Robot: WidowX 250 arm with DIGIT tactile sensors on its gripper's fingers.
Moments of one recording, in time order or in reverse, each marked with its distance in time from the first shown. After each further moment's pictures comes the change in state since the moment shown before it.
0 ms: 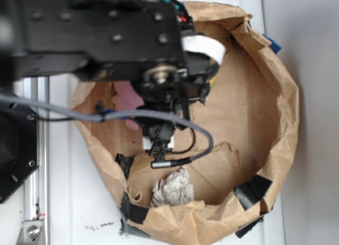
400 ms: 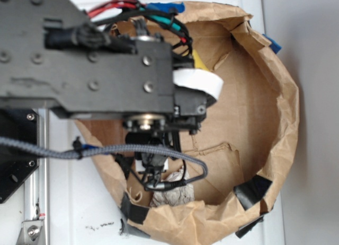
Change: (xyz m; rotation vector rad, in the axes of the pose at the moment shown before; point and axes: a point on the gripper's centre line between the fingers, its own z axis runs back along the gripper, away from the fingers) arm -0.012 -0.025 0.012 0.060 0.005 -0.005
